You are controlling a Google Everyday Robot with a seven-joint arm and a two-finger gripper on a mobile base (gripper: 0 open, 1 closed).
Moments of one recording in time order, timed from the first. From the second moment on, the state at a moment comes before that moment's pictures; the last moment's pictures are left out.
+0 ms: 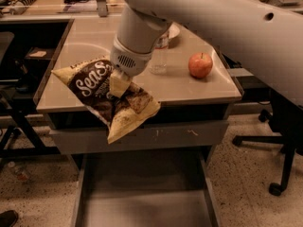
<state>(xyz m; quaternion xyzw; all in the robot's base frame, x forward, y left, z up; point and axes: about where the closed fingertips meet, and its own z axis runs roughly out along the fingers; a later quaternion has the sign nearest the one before) 0.528 0.077 0.883 -0.62 0.76 0.12 0.16</state>
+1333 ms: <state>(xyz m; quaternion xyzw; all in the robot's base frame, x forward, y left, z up) 0.388 0.052 0.876 -0.58 0.81 0.11 0.05</state>
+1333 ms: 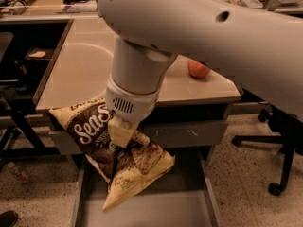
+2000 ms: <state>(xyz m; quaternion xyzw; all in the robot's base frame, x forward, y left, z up) 0.391 0.042 0.747 -0.55 0.82 0.19 0.02</state>
